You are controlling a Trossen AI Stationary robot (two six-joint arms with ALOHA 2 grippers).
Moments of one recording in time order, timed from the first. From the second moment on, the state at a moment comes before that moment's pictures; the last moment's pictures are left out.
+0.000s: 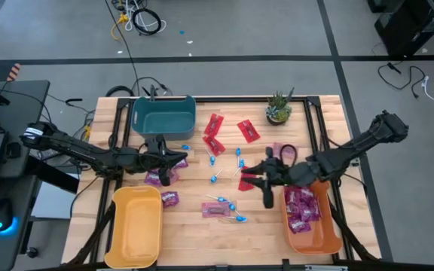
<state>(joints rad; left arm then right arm) -0.22 0.94 0.29 0.72 -0.44 -0.27 0.44 1.22 0.91 0.01 0.51 0.33</state>
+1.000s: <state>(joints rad) -0.20 0.94 0.29 0.40 -0.56 -0.58 0.19 1.49 0.91 0.31 0.31 0.27</state>
